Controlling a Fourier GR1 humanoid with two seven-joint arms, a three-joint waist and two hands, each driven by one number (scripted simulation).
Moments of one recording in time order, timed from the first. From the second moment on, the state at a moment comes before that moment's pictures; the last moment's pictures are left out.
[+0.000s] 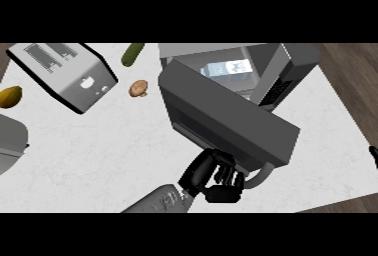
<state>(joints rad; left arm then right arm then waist) -0.52 0.01 -0.95 -1.01 0.29 0.41 -0.30 0.28 -0.19 -0.31 -1.79 -0.08 0.47 -0.62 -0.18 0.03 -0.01</state>
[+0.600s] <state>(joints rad) -0.65 0.00 -0.88 -0.99 0.53 0.50 -0.39 0.23 -0.26 -0.30 -1.86 -0.18 0.53 -0.53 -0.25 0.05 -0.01</state>
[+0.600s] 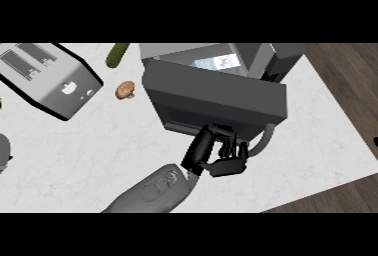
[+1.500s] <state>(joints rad) -0.87 0.00 -0.75 -0.82 0.77 0.50 -0.48 0.15 -0.36 -0.35 -1.88 -0.29 0.57 -0.43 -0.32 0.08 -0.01</state>
